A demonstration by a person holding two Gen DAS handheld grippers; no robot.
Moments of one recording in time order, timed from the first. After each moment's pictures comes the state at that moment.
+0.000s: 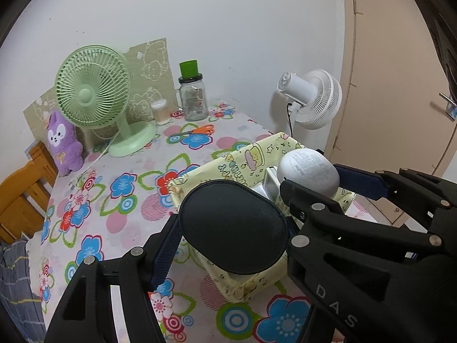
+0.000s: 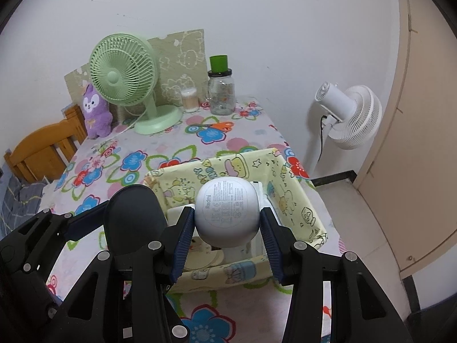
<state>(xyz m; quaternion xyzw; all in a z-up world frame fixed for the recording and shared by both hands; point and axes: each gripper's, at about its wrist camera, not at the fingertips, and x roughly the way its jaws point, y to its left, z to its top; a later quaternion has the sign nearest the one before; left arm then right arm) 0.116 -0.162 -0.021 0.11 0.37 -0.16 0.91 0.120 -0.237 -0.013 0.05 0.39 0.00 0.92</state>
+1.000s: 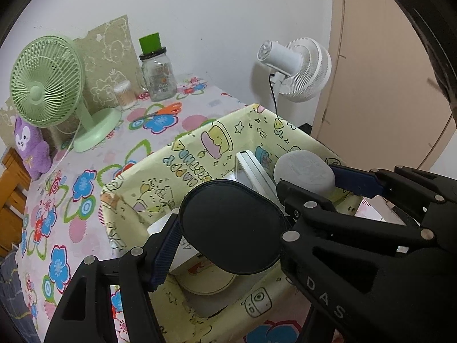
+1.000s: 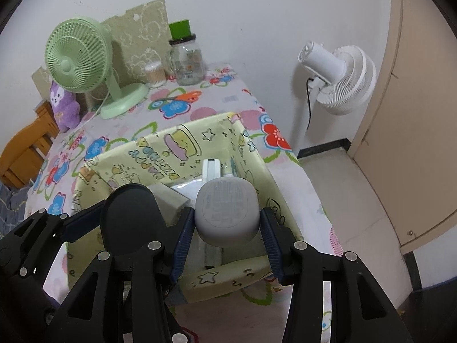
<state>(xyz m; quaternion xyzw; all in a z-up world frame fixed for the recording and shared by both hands) 0.154 -0.213 -0.062 0.14 0.43 -0.19 0.87 0.161 -0.291 -0.064 0.08 0.46 -0.02 0.88</state>
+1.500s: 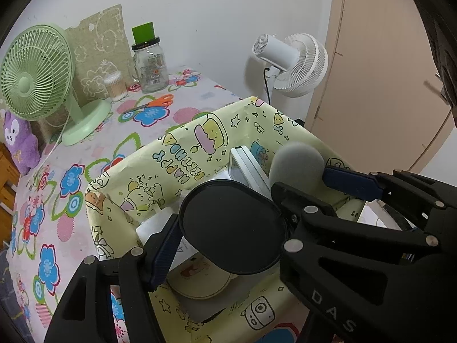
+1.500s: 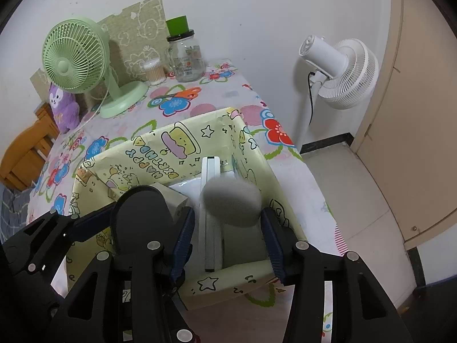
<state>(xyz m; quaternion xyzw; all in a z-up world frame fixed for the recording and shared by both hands) 0.166 -0.210 -0.068 0.12 0.45 -0.21 0.86 0.164 -0.291 -0.067 0.09 0.46 -0.02 0.88</state>
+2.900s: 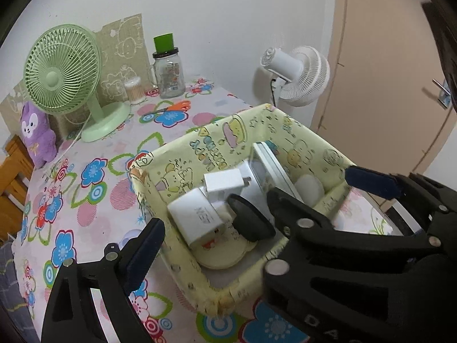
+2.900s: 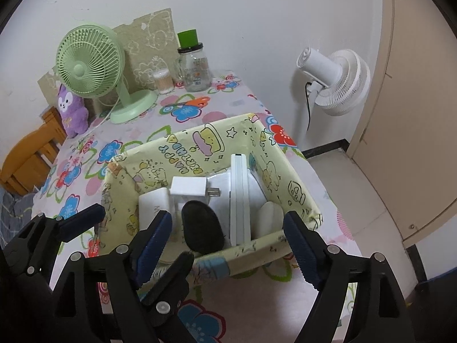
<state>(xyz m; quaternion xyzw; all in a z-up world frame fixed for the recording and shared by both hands) 0.130 -0.176 -0.046 0.12 0.42 -0.20 0.88 0.129 -0.261 -0.044 0.09 0.44 -0.03 0.90</state>
